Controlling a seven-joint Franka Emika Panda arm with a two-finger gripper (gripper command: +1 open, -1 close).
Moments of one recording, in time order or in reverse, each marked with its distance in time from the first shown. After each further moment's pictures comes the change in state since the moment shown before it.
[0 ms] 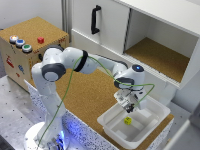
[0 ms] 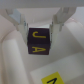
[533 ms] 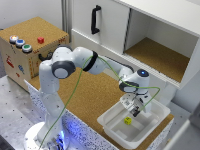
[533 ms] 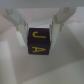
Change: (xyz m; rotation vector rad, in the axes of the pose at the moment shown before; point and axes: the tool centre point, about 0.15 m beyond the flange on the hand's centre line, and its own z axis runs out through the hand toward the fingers) arm 0.027 0.006 0.031 0.001 -0.002 -0.020
